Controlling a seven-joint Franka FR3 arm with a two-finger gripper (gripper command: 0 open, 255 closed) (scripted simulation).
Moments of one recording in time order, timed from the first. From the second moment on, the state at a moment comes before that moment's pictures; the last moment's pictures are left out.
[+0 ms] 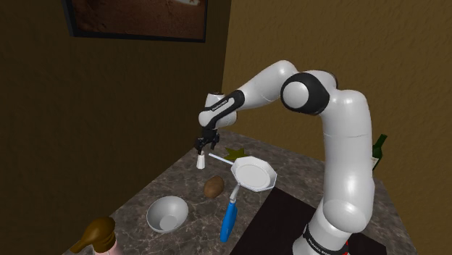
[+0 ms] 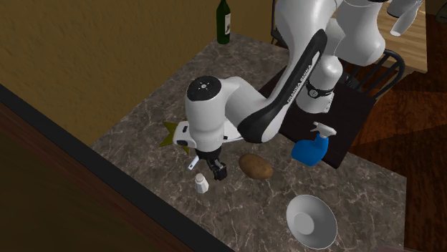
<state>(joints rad) -0.09 0.41 -0.08 -1.95 0.12 2.42 -0.06</state>
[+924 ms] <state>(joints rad) -0.11 0.61 -0.07 -1.80 0.13 2.49 -0.07</state>
